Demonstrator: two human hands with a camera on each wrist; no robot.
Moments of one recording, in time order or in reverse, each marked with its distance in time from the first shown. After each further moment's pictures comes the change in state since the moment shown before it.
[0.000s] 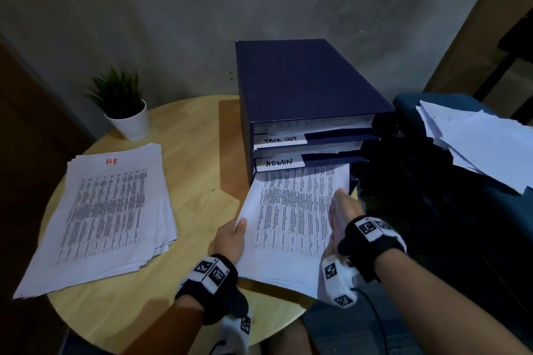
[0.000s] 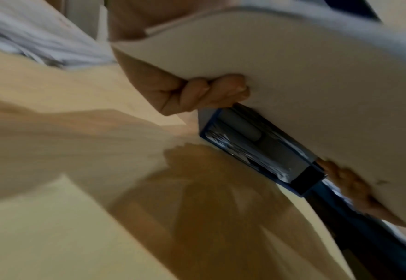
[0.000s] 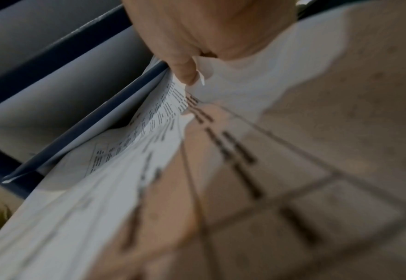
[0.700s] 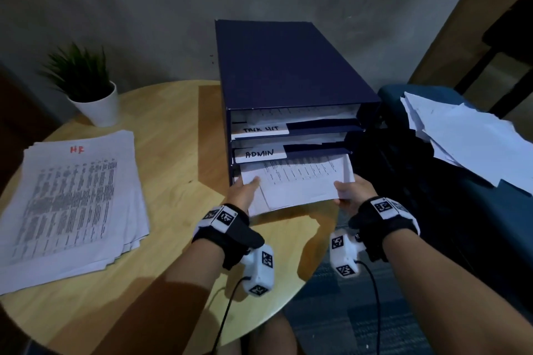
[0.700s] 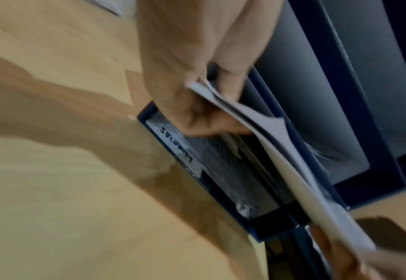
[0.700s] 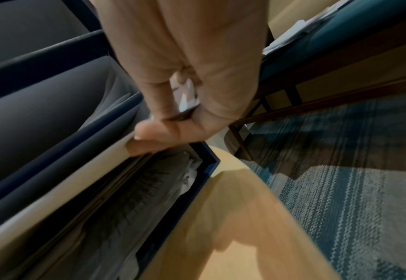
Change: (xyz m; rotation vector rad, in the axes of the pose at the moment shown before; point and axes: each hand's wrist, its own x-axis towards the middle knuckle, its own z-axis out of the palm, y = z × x) left_hand 0.028 0.077 0.053 -0.330 -0.161 -0.242; right_hand 0.031 -0.012 -0.048 0.205 -0.094 -0.049
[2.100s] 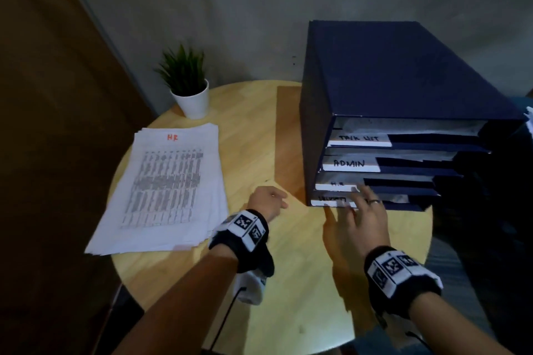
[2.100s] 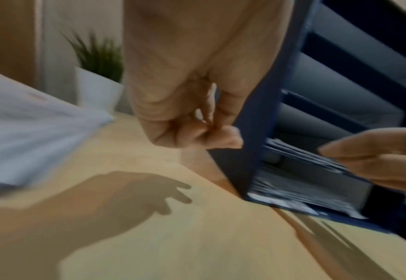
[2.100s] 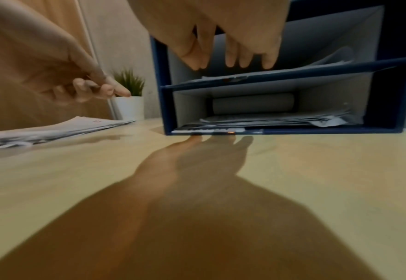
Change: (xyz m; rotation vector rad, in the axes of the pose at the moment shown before) left_hand 0.001 0.002 -0.103 0.354 0.166 0.160; right_hand -0.046 0.055 0.120 -0.969 0.016 -0.695
